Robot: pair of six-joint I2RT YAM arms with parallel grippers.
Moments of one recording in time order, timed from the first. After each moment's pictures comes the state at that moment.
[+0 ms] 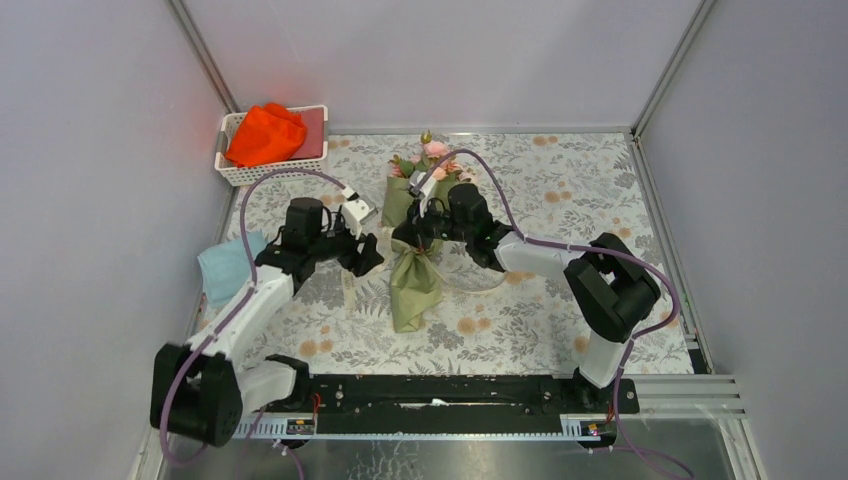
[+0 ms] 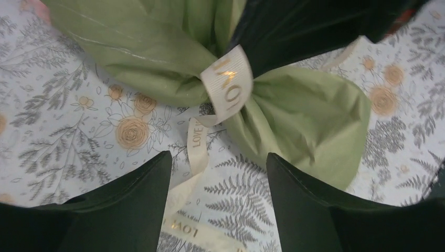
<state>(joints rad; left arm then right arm) -0.24 1.09 0.75 -0.31 0.61 0.37 0.74 1.78 1.06 0.46 -0.53 0.08</state>
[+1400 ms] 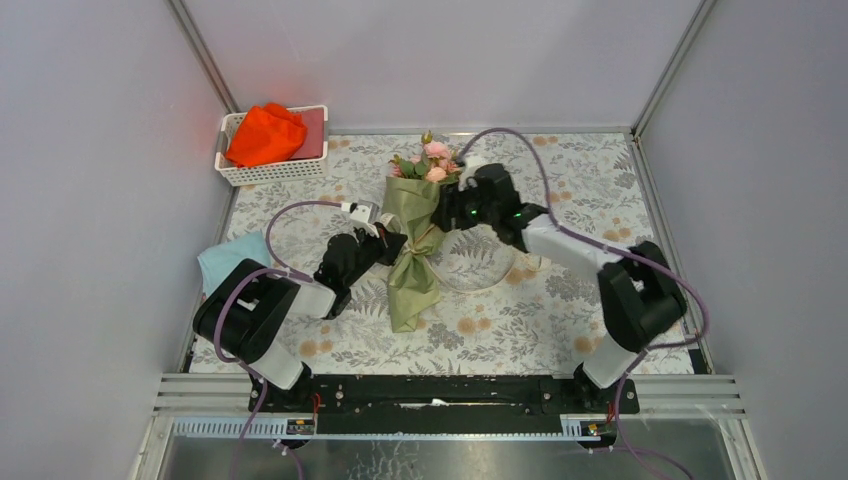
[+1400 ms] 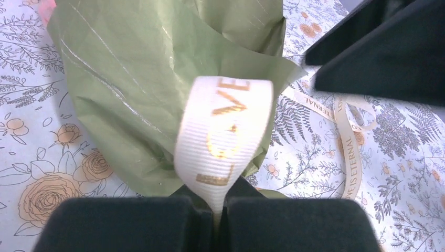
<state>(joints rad) -0.46 1.58 0.39 1.05 0.15 -0.40 0.62 1.72 1.11 0.11 -0.29 0.32</state>
